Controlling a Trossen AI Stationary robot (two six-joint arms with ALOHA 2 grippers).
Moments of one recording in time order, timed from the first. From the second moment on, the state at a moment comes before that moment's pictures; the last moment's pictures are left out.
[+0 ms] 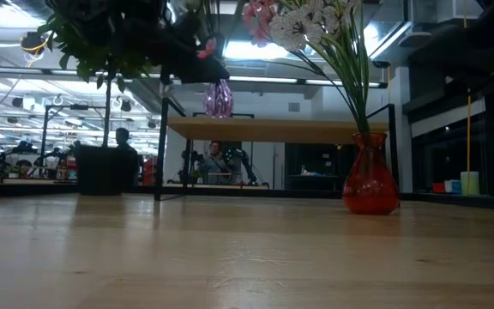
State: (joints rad) left arm 0.28 1.36 0.70 0.58 -0.54 -0.04; right arm 0.75 1.24 0.26 0.77 0.83 0.24
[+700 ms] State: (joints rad) left arm 0.40 1.37 0.70 0.55 -0.42 -0.10; right arm 0.75 1.24 0.26 0.77 0.83 0.25
